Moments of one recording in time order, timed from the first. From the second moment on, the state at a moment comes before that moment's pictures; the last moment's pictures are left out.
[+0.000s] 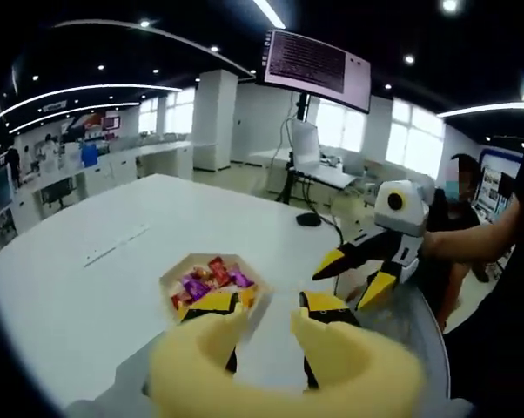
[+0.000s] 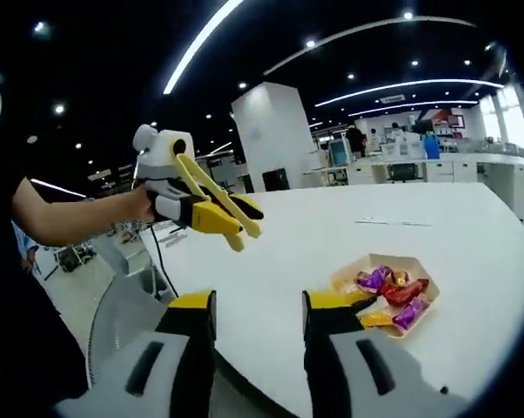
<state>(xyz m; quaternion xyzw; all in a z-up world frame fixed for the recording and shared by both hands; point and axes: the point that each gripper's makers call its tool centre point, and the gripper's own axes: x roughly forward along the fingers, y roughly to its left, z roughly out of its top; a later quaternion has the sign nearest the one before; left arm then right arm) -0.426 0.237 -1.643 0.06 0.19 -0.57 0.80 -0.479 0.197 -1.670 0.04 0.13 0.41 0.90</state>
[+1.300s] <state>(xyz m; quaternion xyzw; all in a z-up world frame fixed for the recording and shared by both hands) -0.496 0.256 -1.613 -0.06 0.16 -0.65 0.74 -0.523 0.283 -1.627 0.09 0.09 0.62 0.77</state>
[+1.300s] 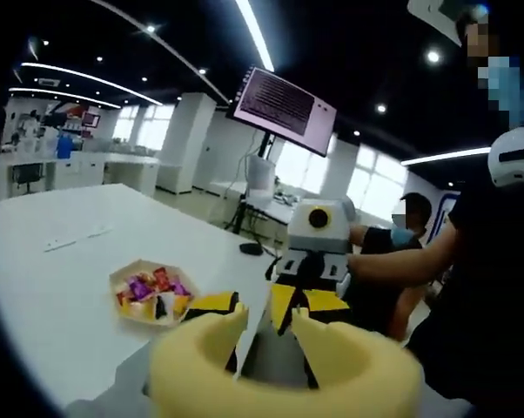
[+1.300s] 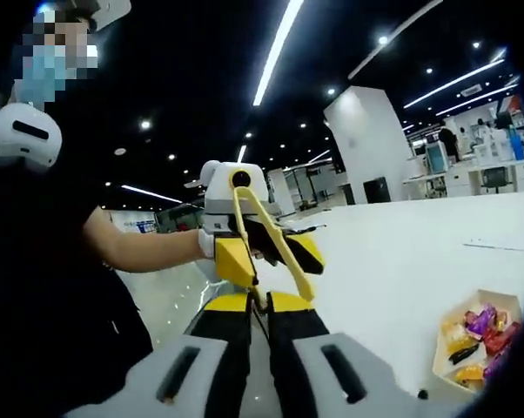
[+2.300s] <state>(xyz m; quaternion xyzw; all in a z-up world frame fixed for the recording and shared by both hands) -0.493 0.252 -1.653 0.01 0.16 -0.67 0.72 -0.524 0.230 -1.665 0.03 0.15 0.60 0.79</state>
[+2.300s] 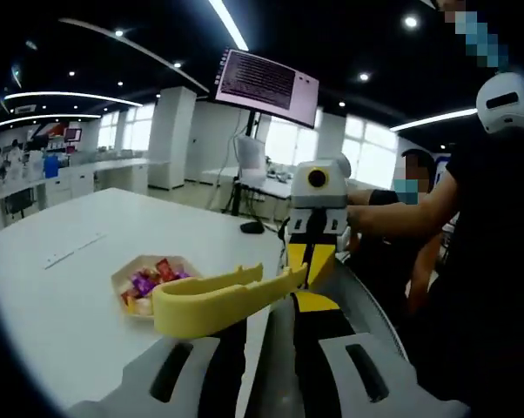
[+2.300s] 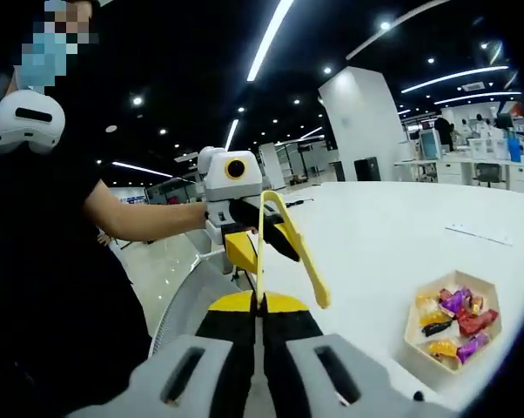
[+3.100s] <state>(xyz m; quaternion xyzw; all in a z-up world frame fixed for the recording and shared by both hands) -0.465 0.281 -1.750 0.02 0.26 -0.59 0.76 -0.499 0.159 -1.804 -0.11 0.32 0.54 0.77</state>
